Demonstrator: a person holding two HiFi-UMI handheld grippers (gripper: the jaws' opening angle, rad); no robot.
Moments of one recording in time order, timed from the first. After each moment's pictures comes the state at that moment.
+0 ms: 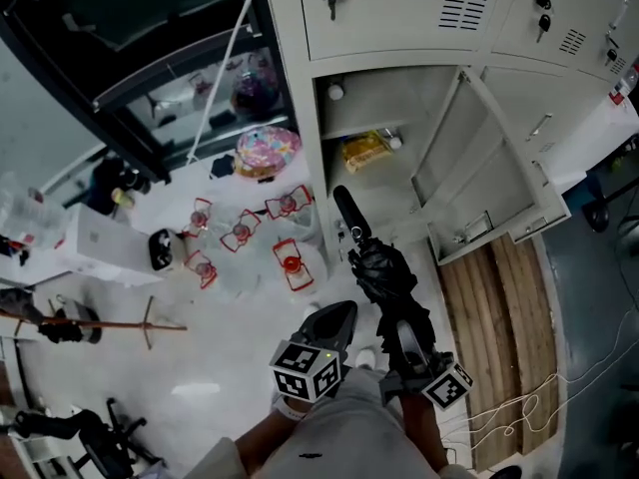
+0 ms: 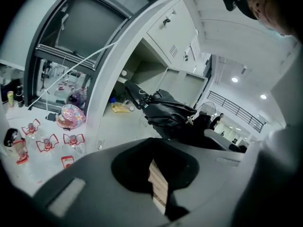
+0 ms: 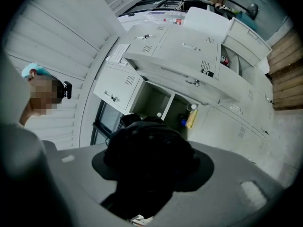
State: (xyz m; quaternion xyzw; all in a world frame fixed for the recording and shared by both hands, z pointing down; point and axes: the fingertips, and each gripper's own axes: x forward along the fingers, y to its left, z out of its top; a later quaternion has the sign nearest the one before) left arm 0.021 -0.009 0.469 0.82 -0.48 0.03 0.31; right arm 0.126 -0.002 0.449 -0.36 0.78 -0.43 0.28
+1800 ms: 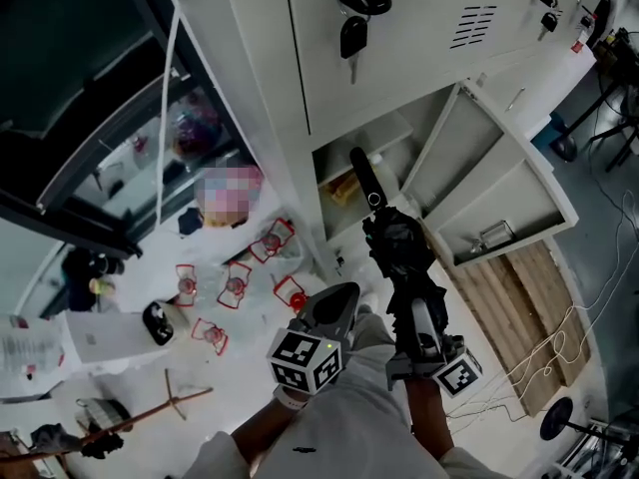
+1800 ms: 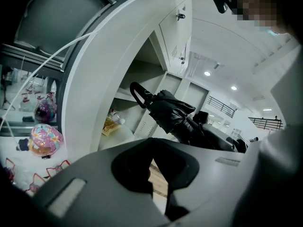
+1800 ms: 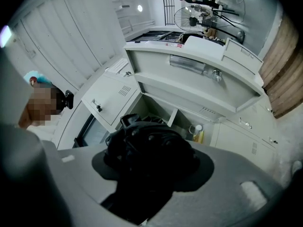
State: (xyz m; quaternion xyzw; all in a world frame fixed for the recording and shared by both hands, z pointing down) left arm -0.041 -0.146 0.440 0.90 -0.33 0.06 0.26; right arm 0.068 -0.110 0.414 -0.47 0.70 -0.36 0.39
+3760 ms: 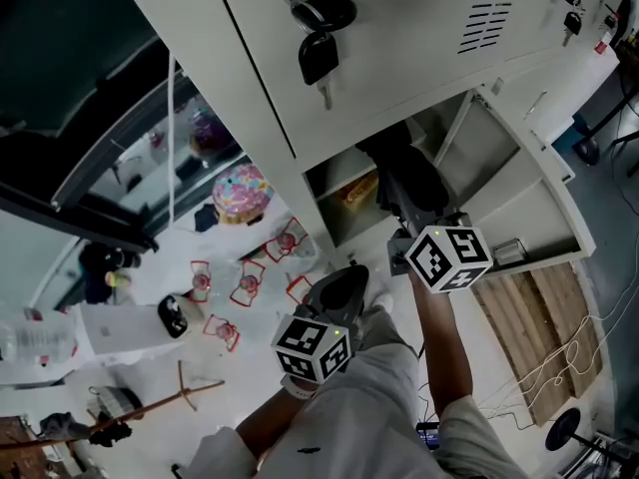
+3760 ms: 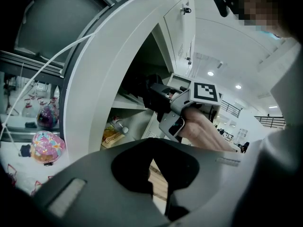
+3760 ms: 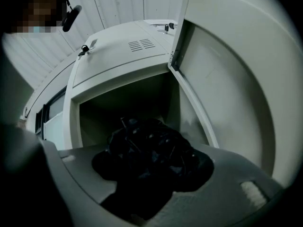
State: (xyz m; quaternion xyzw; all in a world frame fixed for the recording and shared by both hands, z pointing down) left arm -0.025 -0.195 0.425 0.90 -0.36 0.05 0.25; right arm 0.060 -0.331 0.335 -0.56 0.81 -0.12 0.14
